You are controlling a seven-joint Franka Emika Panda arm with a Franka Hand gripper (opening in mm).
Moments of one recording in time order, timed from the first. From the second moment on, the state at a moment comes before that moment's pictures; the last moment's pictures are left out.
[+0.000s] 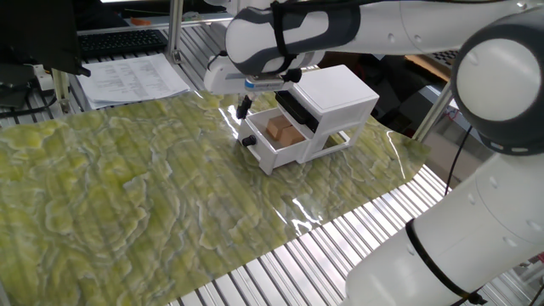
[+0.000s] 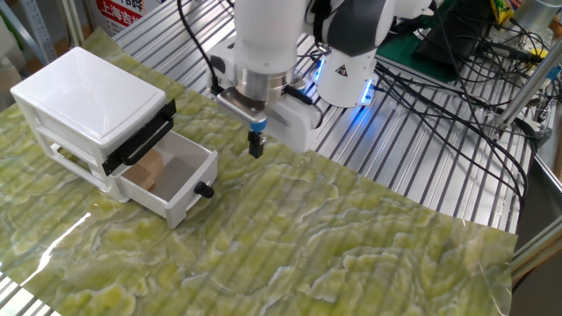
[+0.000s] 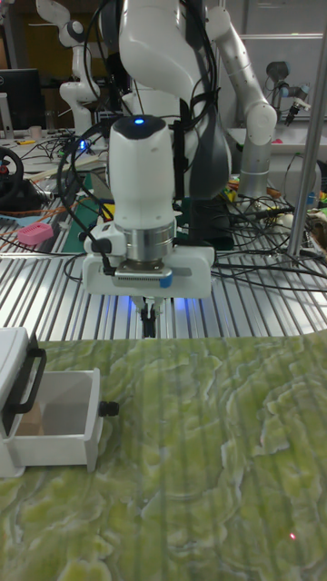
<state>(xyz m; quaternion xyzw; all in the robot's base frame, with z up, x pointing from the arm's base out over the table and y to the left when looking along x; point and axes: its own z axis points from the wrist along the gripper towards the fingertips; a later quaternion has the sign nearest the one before) 0.499 -0.009 0.267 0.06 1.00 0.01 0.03</state>
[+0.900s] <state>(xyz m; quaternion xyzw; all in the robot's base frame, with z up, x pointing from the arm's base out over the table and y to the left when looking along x) 0.500 -0.016 0.258 0.05 1.00 0.00 0.03</state>
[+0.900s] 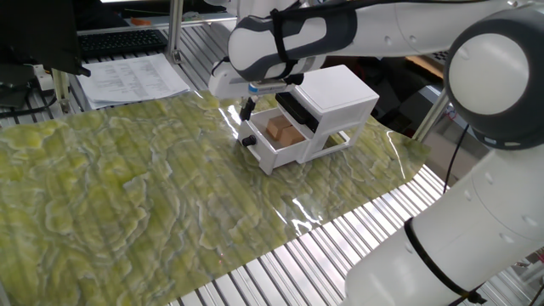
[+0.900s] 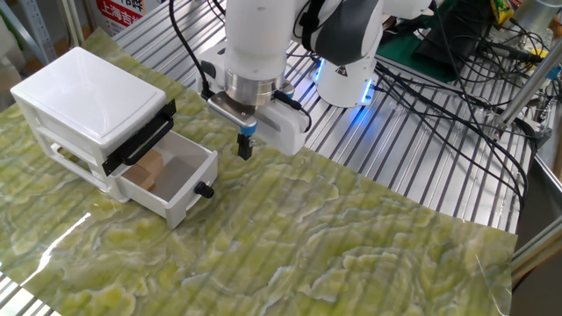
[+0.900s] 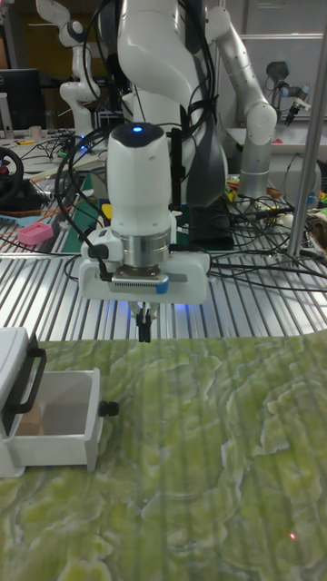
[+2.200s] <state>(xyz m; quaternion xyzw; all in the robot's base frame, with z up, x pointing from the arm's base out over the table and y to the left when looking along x) 0.502 -0.026 0.252 0.03 1.00 -0.01 0.03</state>
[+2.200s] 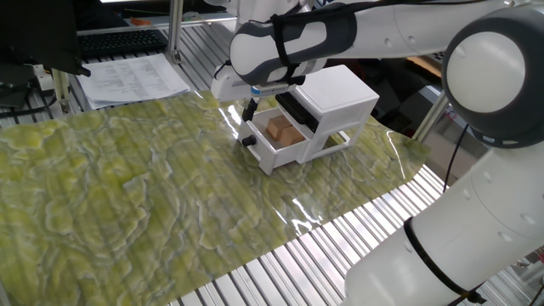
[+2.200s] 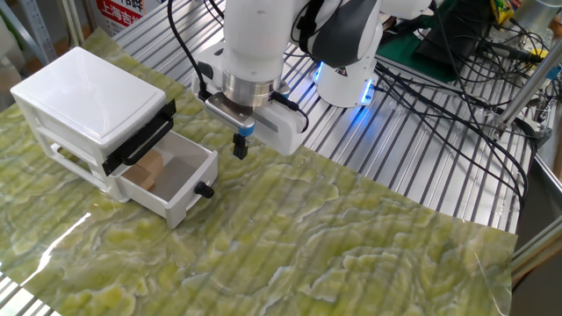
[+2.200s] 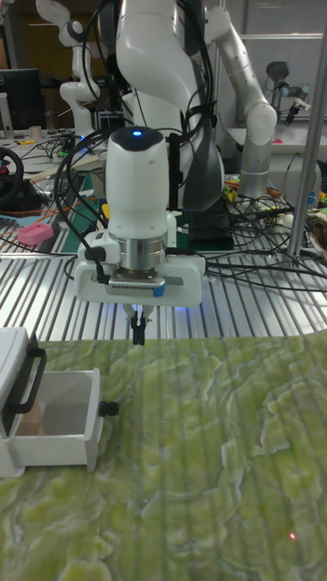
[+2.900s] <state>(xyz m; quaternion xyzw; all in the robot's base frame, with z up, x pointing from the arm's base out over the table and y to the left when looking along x) 0.502 -0.027 0.251 0.03 1.00 -0.01 0.03</state>
